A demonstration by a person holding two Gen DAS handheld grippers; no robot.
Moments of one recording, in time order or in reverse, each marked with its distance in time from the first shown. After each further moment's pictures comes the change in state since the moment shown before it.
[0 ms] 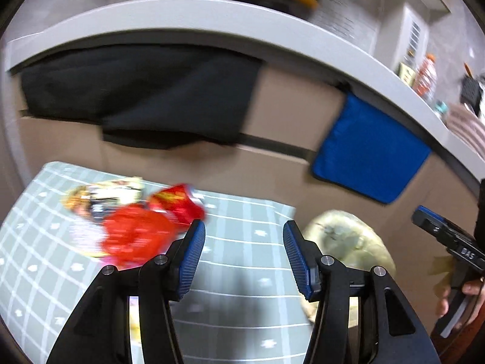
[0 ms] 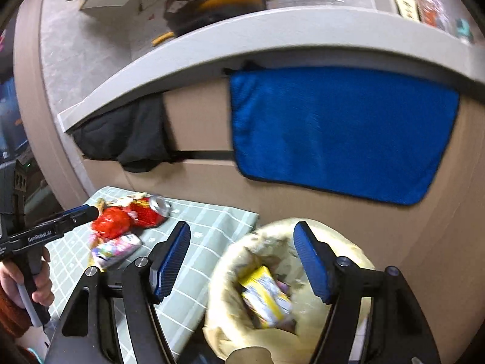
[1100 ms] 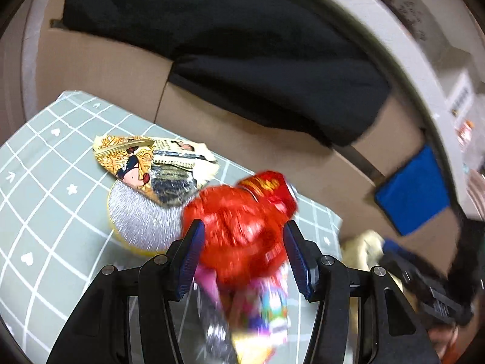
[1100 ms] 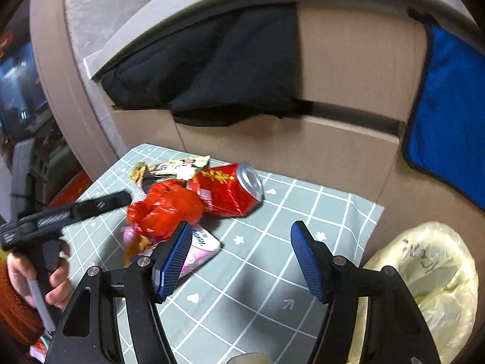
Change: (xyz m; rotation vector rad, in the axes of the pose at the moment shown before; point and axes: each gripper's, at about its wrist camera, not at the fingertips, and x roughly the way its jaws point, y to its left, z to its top) left arm 0.069 0.157 -0.007 -0.300 0.110 -0.047; right arm 0.140 0.156 -0.012 -0.088 0.203 0.133
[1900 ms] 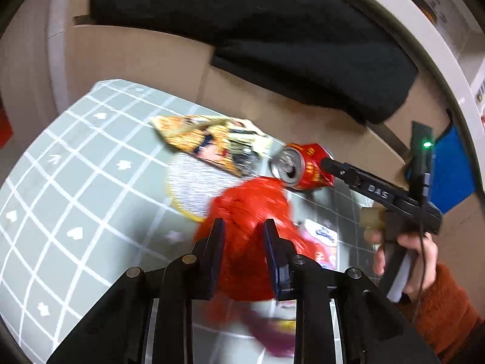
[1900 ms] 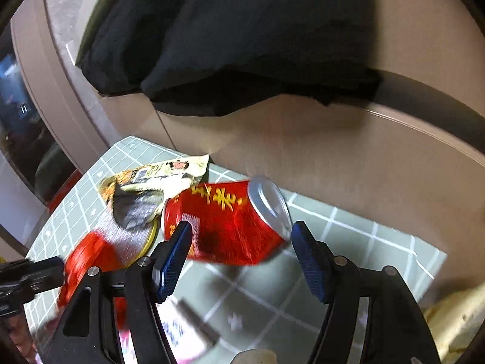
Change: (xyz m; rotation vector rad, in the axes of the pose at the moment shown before) left arm -0.039 0.028 -0.018 0.020 0.067 0.145; right arm 0.146 0.006 0.052 -0.038 0.104 0.068
